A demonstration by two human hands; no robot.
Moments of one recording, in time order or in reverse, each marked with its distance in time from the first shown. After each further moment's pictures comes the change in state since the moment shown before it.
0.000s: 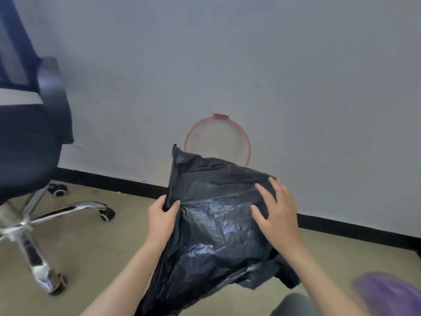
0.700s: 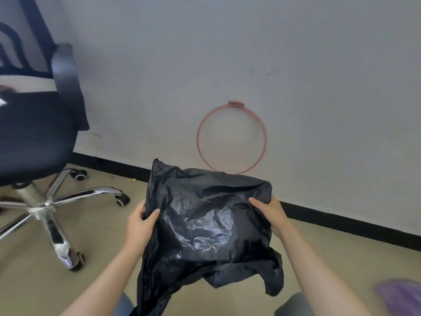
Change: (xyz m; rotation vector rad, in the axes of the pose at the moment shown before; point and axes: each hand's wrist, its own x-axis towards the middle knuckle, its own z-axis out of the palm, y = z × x) left_hand -0.006 -0.036 -0.052 0.080 0.061 -0.178; right_hand 0.017 0.032 0.078 1.025 -0.513 0.867
